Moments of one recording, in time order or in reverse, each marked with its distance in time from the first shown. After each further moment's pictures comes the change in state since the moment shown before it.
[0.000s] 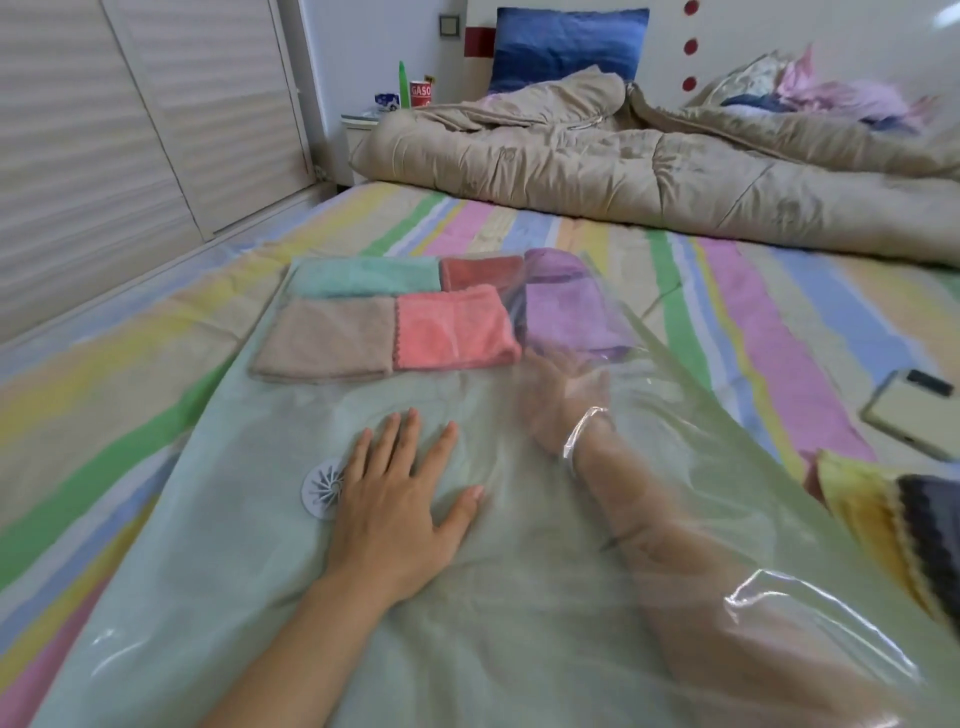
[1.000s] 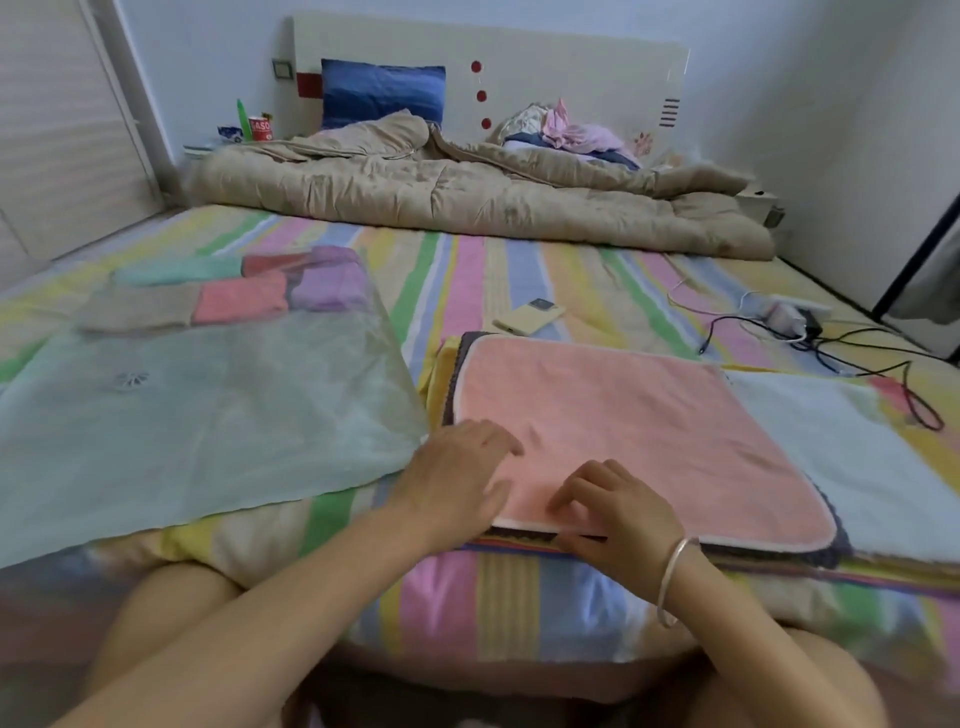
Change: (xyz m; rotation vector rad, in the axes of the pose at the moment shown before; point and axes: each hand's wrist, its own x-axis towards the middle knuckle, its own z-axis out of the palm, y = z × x) left_hand -0.189 0.348 -0.091 -0.317 0.014 0.650; right_hand -0.451 0.262 -0.207 -0.140 0.144 -0.327
